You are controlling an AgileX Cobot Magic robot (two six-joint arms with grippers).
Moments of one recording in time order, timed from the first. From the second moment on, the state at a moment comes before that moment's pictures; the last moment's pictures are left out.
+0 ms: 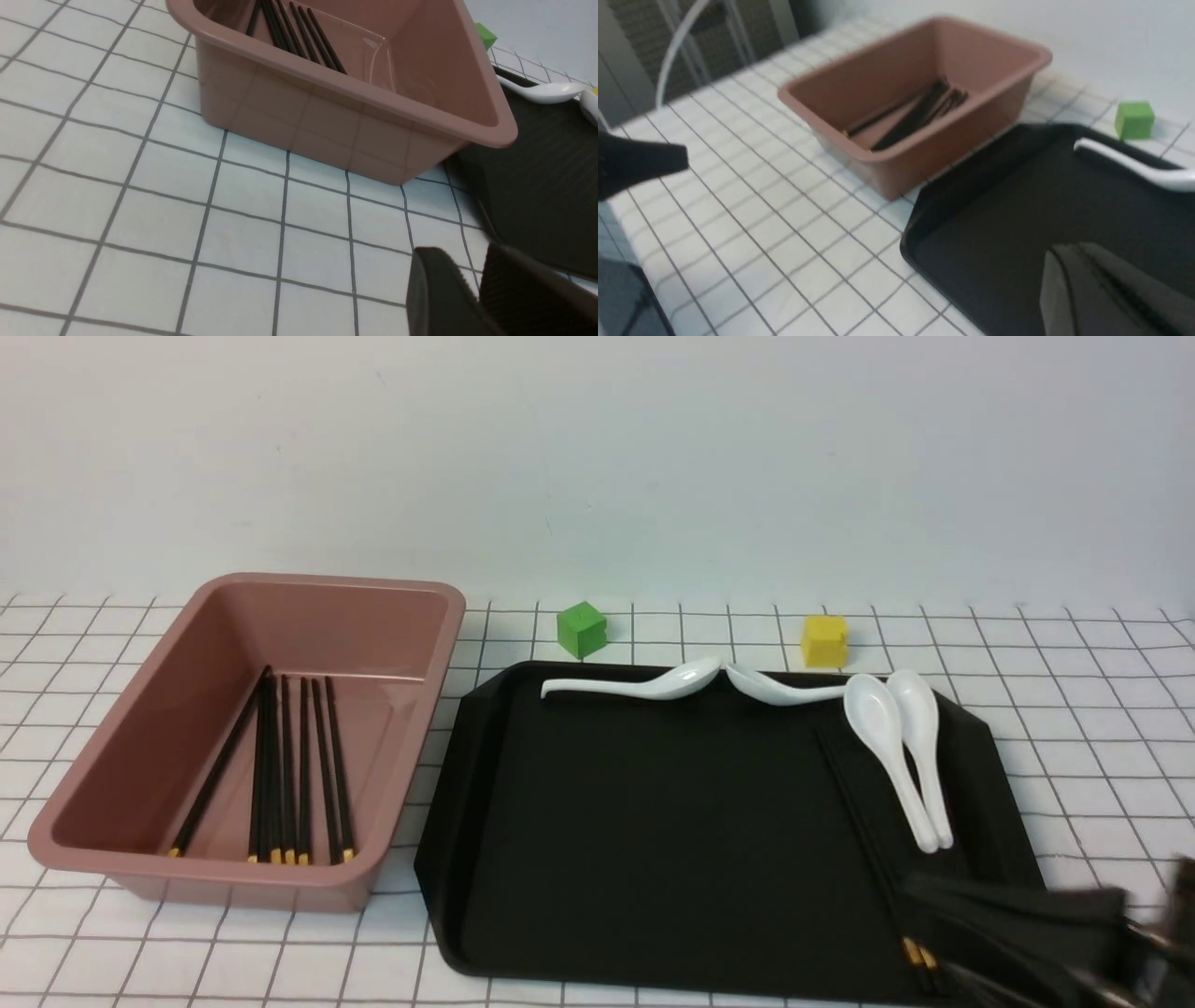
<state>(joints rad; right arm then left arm) 0.79 0.63 -0.31 -0.22 -0.09 0.38 -0.14 -0.01 0.03 0.00 0.38 -0.41</state>
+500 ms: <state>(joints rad) 0.59 -0.01 -0.14 -0.21 0.36 0.33 -0.14 -0.01 0.03 0.00 0.38 -0.41</state>
